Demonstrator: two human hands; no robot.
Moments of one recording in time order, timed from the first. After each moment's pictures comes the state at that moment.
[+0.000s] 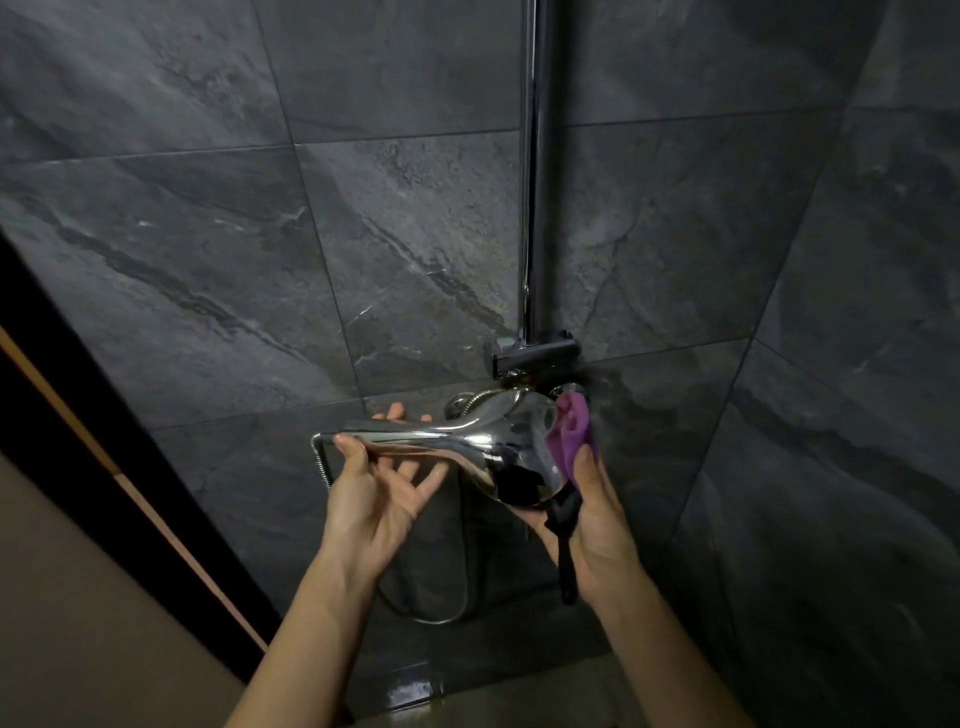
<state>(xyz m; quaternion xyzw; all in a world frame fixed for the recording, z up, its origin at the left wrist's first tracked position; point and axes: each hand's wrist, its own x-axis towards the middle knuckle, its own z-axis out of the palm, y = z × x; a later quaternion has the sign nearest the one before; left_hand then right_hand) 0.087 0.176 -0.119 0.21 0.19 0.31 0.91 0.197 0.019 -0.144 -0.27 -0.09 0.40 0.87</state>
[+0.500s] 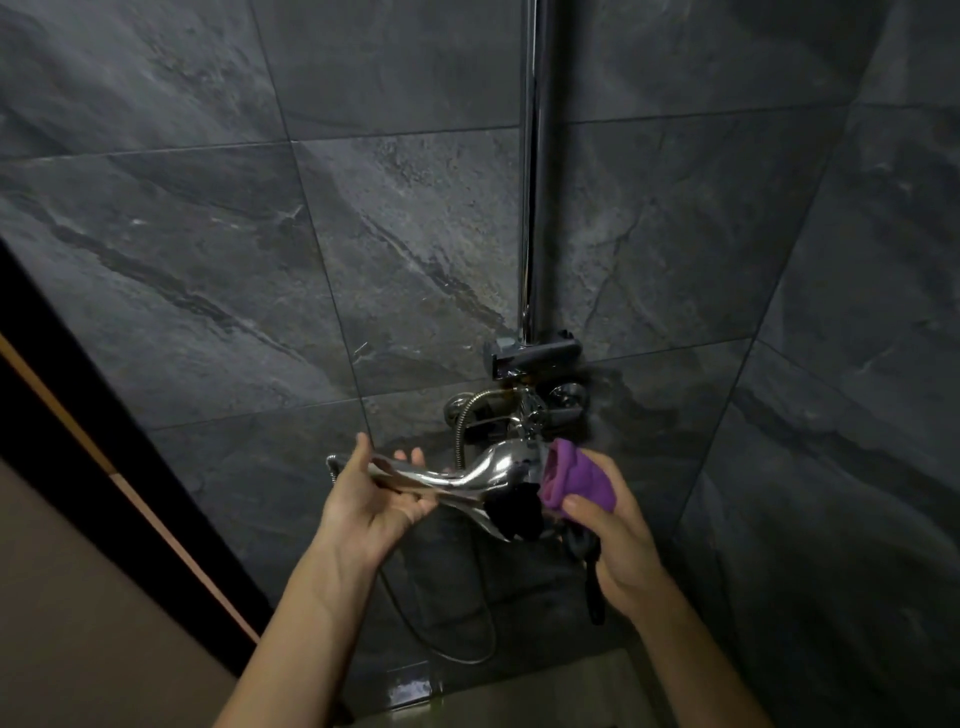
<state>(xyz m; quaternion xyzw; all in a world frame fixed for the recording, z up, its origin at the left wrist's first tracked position) 0.091 0.184 -0.112 0.12 0.32 0.27 0.90 0.223 -0.009 -0.173 -0.46 -0.23 0.29 0.80</state>
